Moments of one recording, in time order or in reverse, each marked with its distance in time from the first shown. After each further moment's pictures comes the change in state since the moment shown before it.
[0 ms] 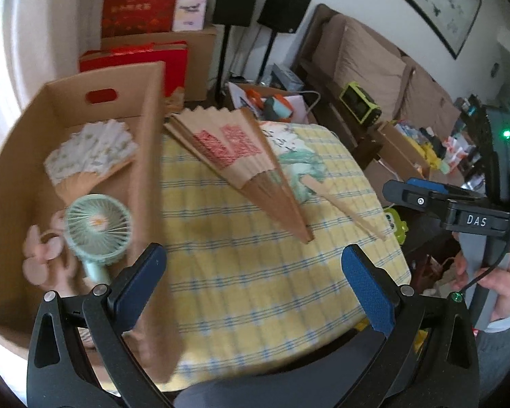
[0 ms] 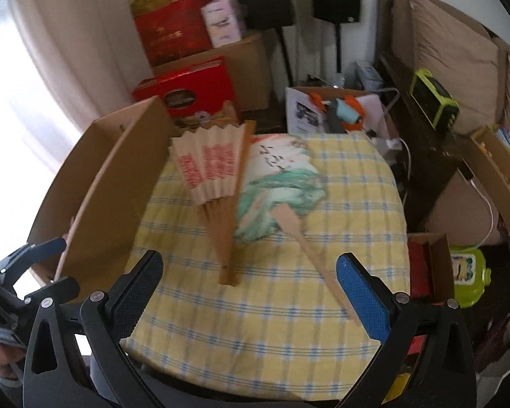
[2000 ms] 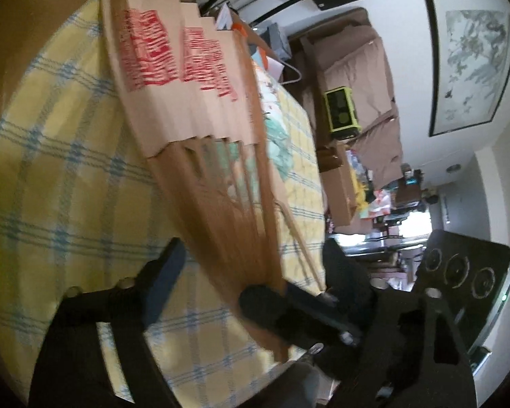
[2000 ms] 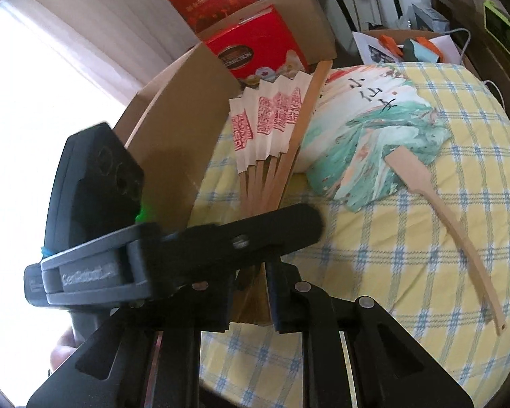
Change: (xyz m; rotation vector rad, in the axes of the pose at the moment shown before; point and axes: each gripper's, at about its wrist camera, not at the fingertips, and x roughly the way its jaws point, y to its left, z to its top) left arm 0.156 0.031 0.005 -0.475 0.190 -0.454; right arm 0.095 0.028 -0.025 0.044 0.136 0.373
